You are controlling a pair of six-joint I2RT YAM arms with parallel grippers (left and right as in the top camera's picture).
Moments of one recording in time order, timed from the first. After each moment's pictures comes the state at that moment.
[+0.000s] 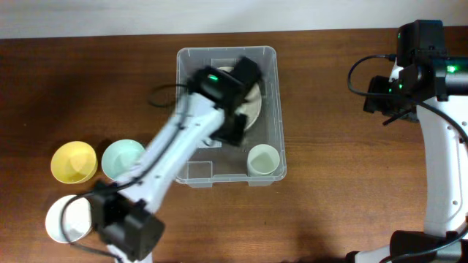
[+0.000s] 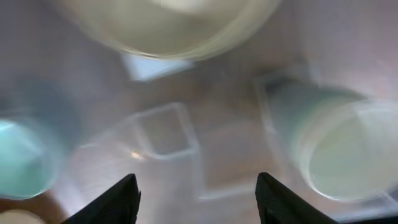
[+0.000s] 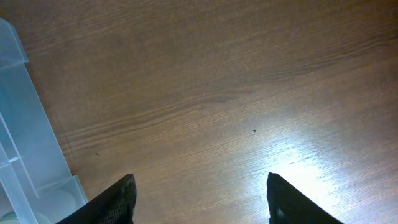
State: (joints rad) left arm -0.58 1.90 1.92 -1.48 -0.09 -0.31; right arm -0.07 1.63 1.86 -1.46 0.15 0.22
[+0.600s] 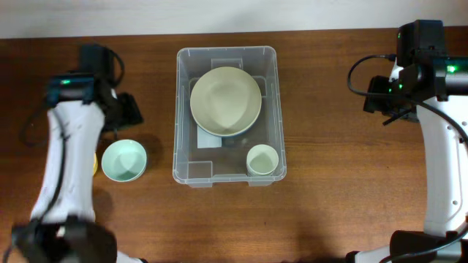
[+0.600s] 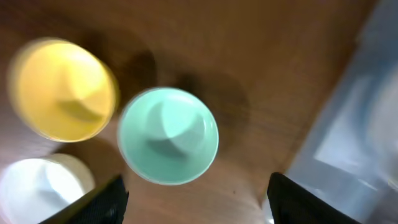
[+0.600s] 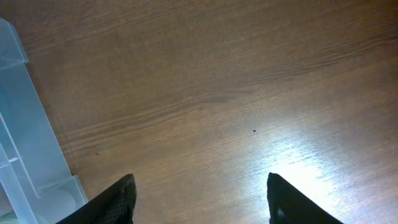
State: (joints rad) left arm 0.04 1.70 1.60 -1.26 -0.13 -0.36; right arm -0.07 1.63 1.86 -1.46 0.15 0.22
